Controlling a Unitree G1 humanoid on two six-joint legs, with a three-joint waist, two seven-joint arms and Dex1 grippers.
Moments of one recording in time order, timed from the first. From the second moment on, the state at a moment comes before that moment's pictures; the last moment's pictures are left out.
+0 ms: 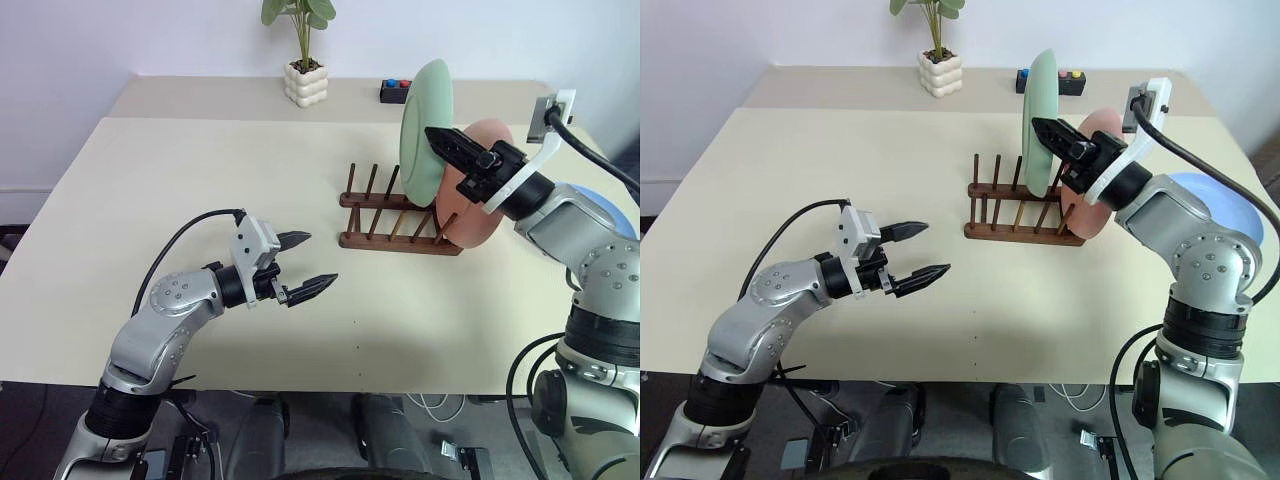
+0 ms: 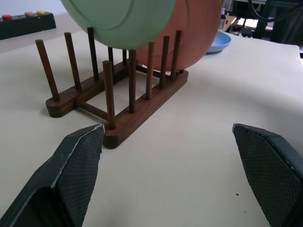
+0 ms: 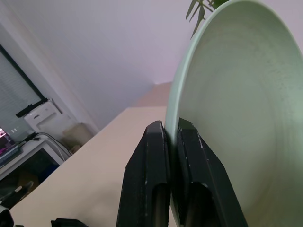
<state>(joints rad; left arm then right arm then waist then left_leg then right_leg) -0.24 0.50 -0.10 -0.42 -0.47 0.50 -0.75 -0.59 -0.55 -0.35 -0.21 1.20 0.90 0.22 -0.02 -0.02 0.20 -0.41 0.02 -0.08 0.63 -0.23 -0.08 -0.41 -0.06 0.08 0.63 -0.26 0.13</state>
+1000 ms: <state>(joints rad) -0.25 0.49 -0.10 -0.41 -0.47 0.49 -0.74 -0.58 -0.72 -0.29 -0.32 0.99 0.85 0.38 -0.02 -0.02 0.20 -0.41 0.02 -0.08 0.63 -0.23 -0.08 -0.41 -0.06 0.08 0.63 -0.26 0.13</state>
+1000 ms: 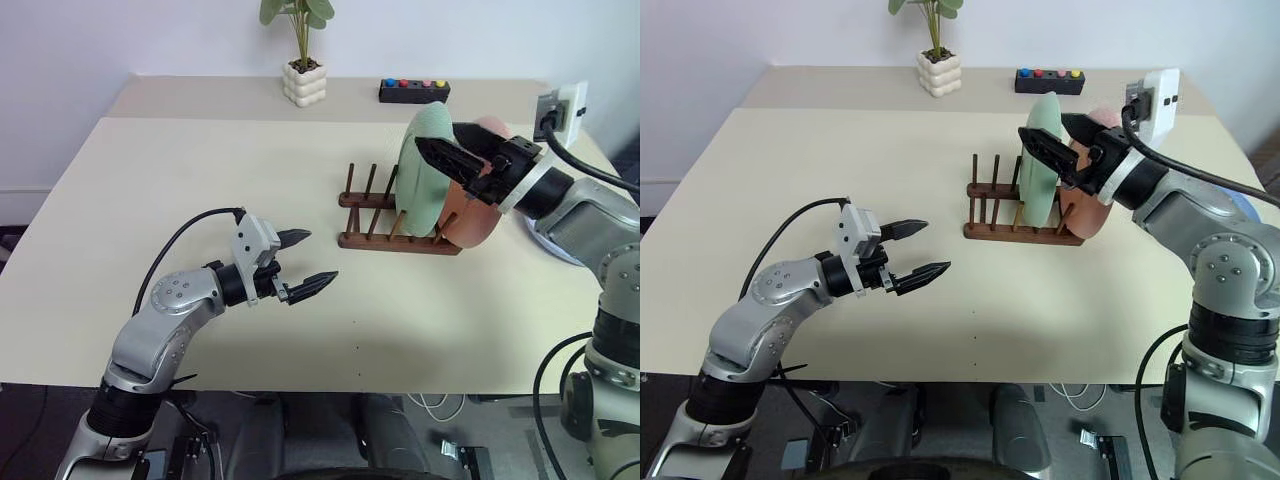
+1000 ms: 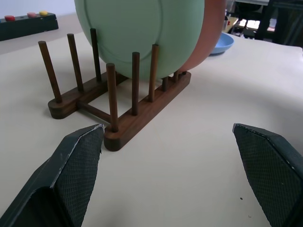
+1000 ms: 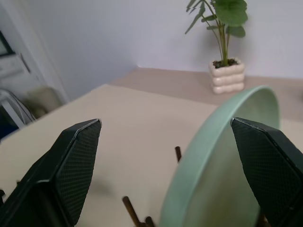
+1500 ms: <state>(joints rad) -0.28 0.46 -0.11 -0.39 -0.47 0.49 -0.75 -0.50 -0.96 -0.38 -0.31 0.80 0.72 0.61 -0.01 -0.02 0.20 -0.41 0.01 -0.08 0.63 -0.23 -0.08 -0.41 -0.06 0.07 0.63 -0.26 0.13</state>
